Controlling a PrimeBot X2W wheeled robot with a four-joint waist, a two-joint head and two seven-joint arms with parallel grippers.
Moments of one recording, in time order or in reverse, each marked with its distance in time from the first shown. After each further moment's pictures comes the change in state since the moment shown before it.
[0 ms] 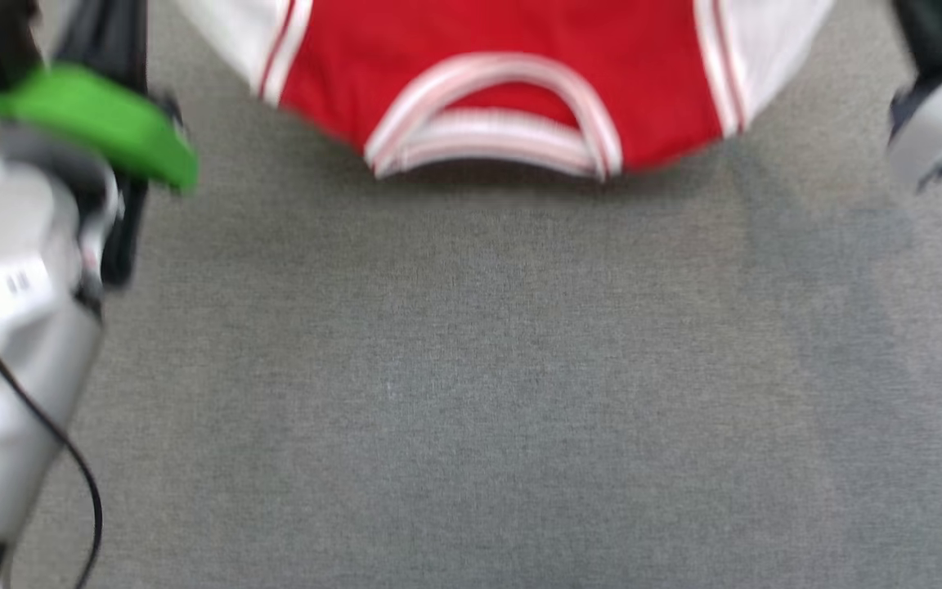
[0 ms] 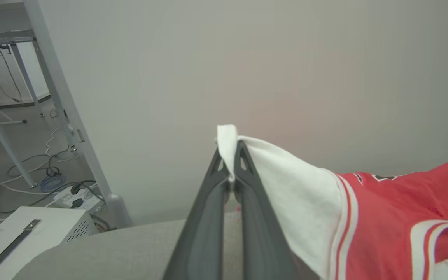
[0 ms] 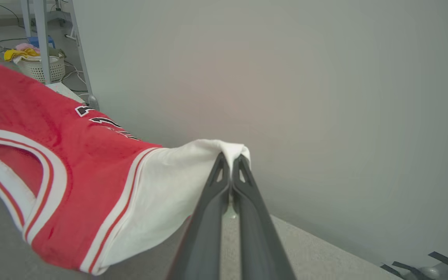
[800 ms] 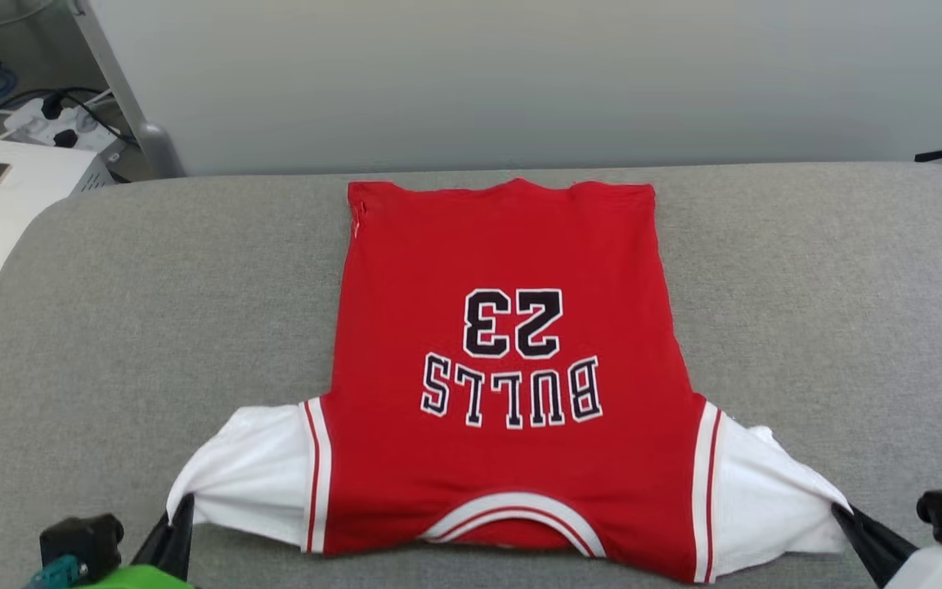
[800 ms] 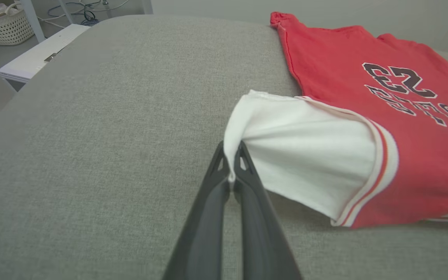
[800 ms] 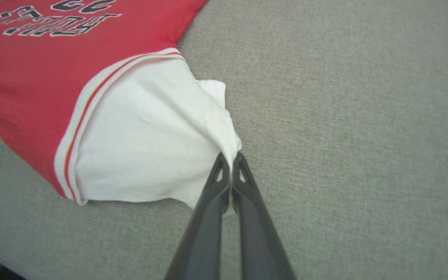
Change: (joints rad) left arm 0.951 0.107 0.023 -0.286 -0.155 0.213 0.008; right arm 0.971 0.010 -0.195 -0.120 0.010 0.000 0.046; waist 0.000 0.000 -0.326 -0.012
